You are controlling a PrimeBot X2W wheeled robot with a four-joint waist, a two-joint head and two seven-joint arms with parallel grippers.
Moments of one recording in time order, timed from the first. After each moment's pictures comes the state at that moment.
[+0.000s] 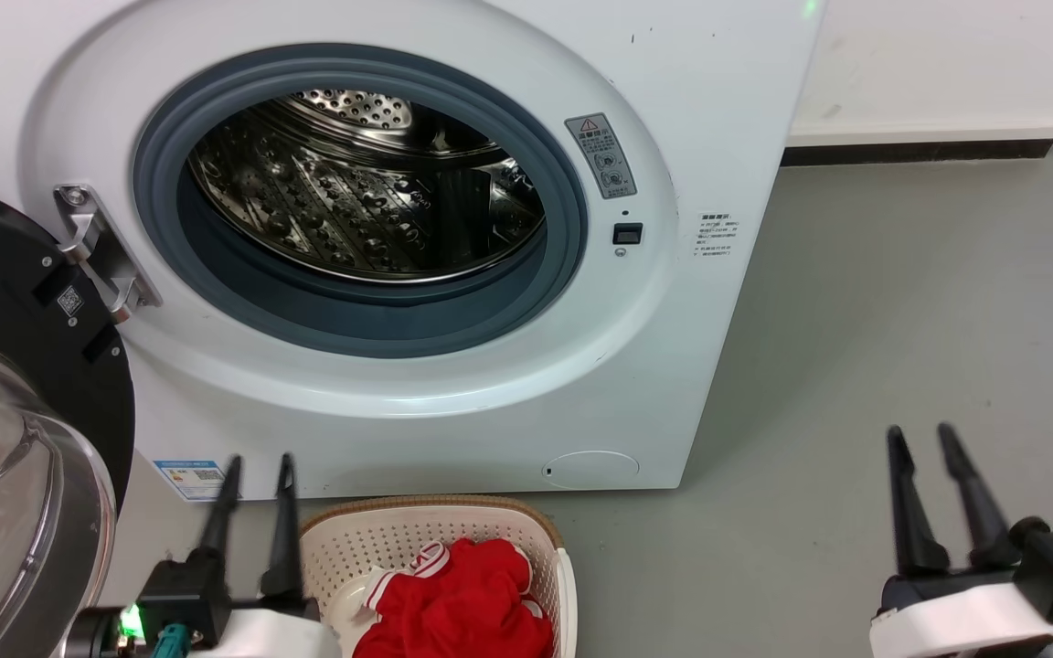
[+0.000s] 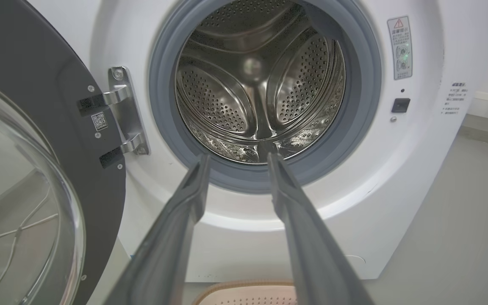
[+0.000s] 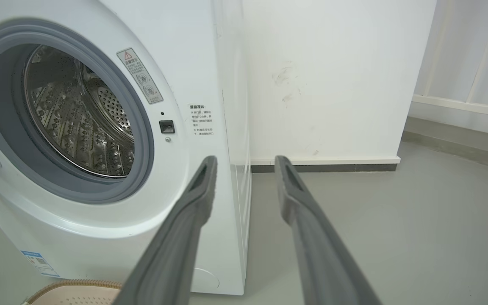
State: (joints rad) left arm 0.05 0.05 0.03 0.04 -0.04 -0.03 -0.26; right arm 0.04 -0.05 -0.05 0.03 0.09 0.13 -0.26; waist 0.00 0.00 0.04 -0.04
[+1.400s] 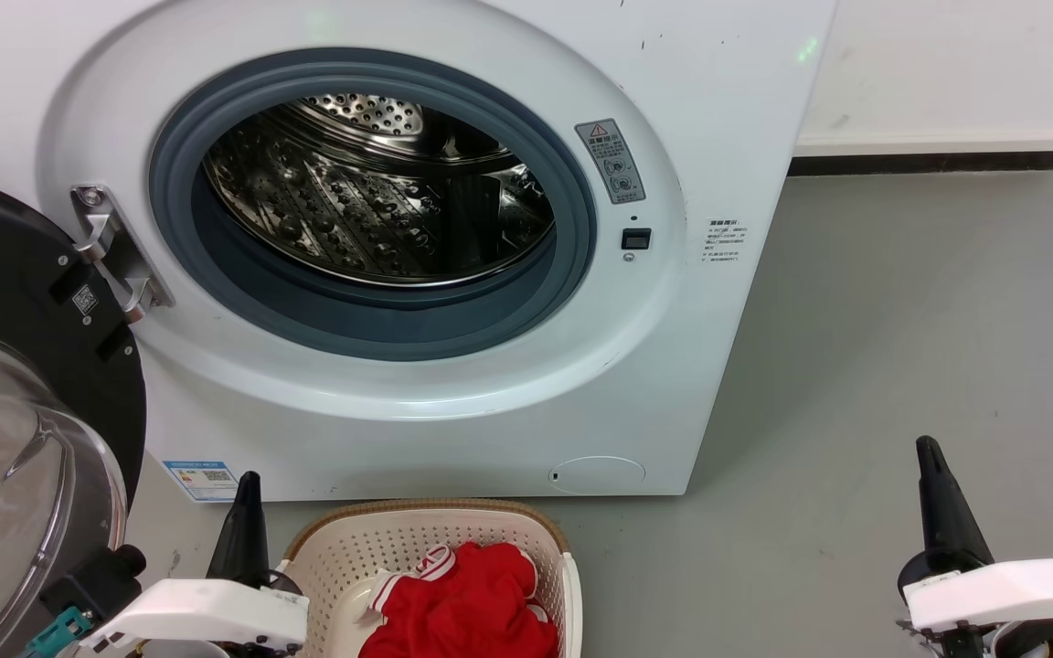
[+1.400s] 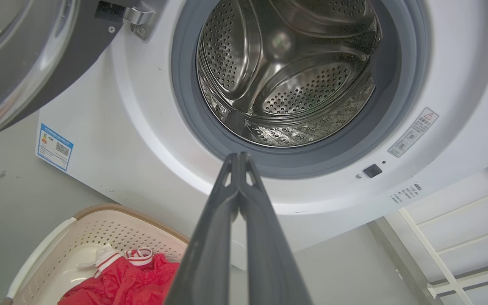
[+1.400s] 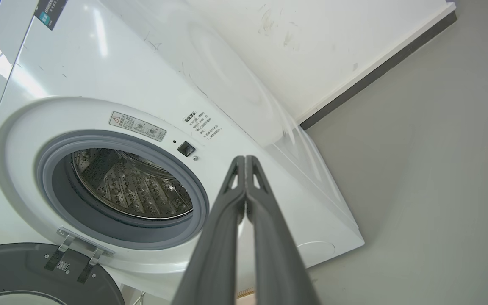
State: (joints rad) left arm 0.00 0.05 0.07 0.15 -0.74 -0.07 -0.09; right arm 0.00 -0.07 -0.04 0.14 0.79 0.13 -0.12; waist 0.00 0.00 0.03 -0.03
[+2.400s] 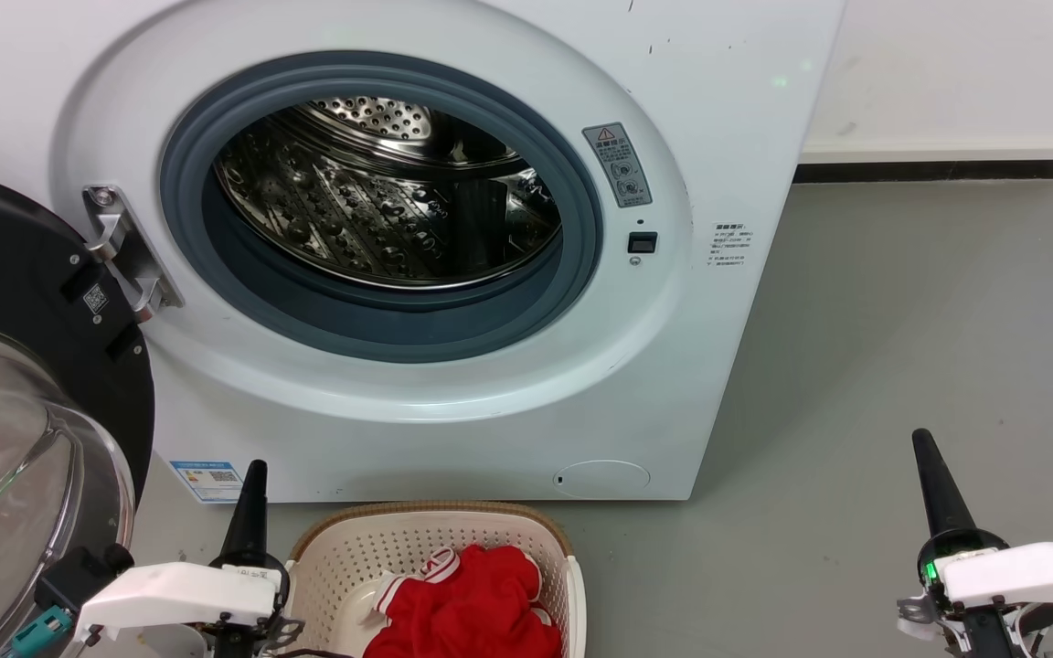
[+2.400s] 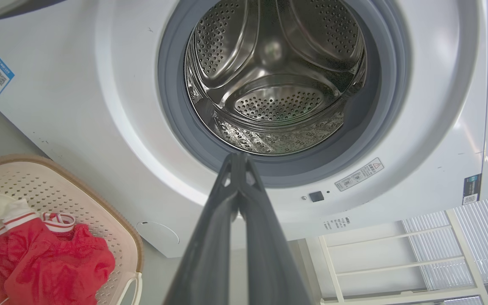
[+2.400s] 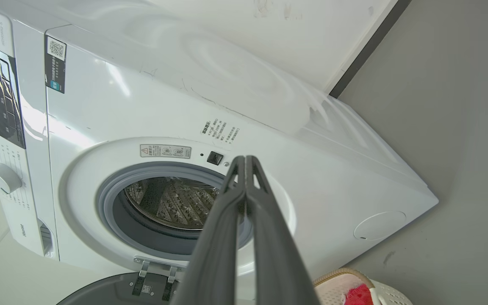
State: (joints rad) left arm -0.04 0.05 0.09 0.19 -1.11 -0.10 0.00; right arm -0.04 -0.07 -0.05 0.19 1.16 0.13 -0.04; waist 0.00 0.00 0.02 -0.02
